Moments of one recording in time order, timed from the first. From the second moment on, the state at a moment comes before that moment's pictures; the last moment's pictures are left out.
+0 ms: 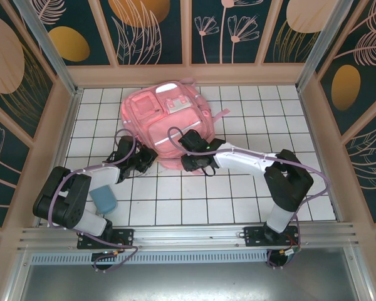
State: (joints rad) left arm -0.35 1.50 0.54 0.23 0.33 -1.21; right arm 0.89 1.72 1.17 -0.53 0.08 0.38
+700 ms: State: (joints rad) left arm -0.35 1.48 0.54 0.22 0.31 -1.20; right arm 0.90 1.73 1.19 -0.58 0.23 0.44
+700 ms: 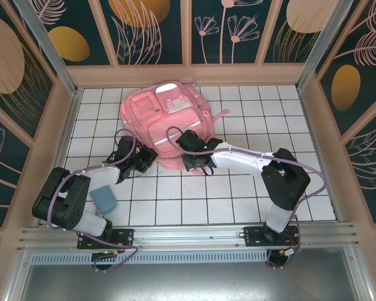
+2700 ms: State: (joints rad) left arm -0.32 1.17 0.46 -0.07 0.21 -1.38; right arm 1.04 1.85 1.25 -0.22 -0.09 0.46
